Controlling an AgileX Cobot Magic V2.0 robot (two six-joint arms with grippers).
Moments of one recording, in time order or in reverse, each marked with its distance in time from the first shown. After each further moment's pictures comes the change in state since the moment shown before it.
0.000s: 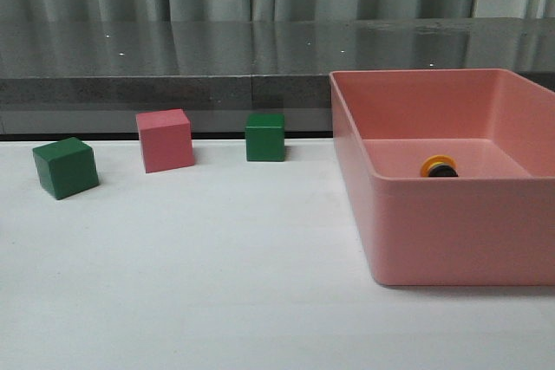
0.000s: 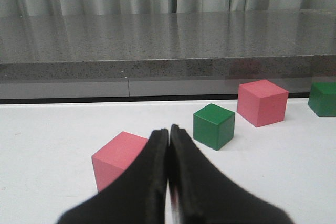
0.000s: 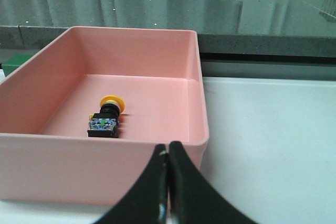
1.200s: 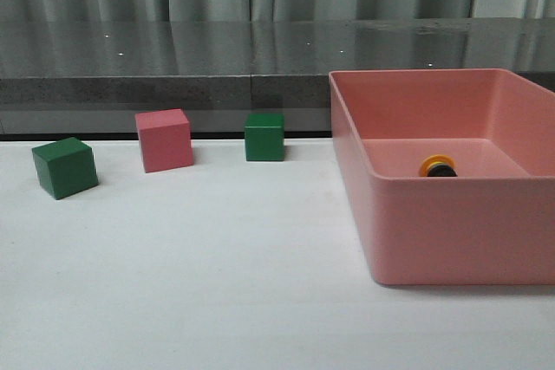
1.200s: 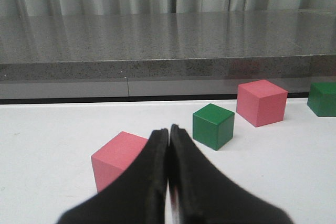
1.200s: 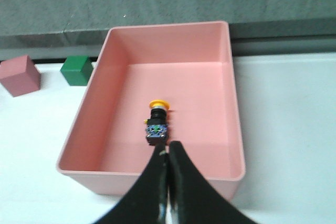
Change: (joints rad) left arm 0.000 0.000 0.000 0.000 0.000 0.000; right arm 0.000 0.560 -0.808 0.160 0.600 0.005
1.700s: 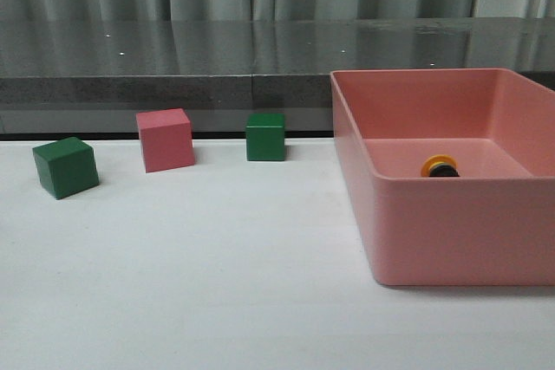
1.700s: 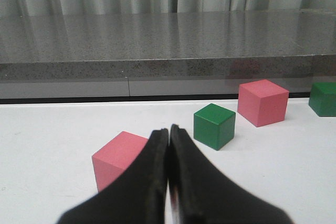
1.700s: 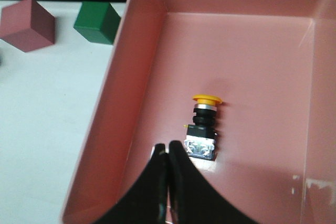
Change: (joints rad) left arm 0.000 0.000 0.000 0.000 0.000 0.000; right arm 0.002 0.818 -0.368 0.253 0.006 -0.250
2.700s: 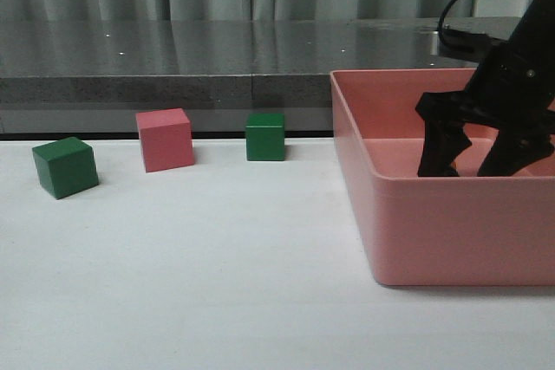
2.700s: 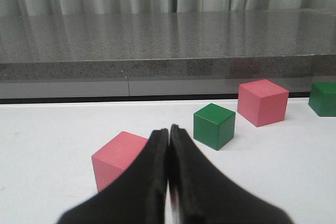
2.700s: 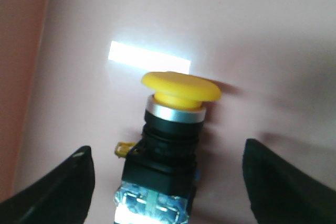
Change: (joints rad) left arm 0.000 0.000 0.000 0.000 0.000 0.000; right arm 0.058 0.549 -0.098 -0.045 -0.083 -0.086
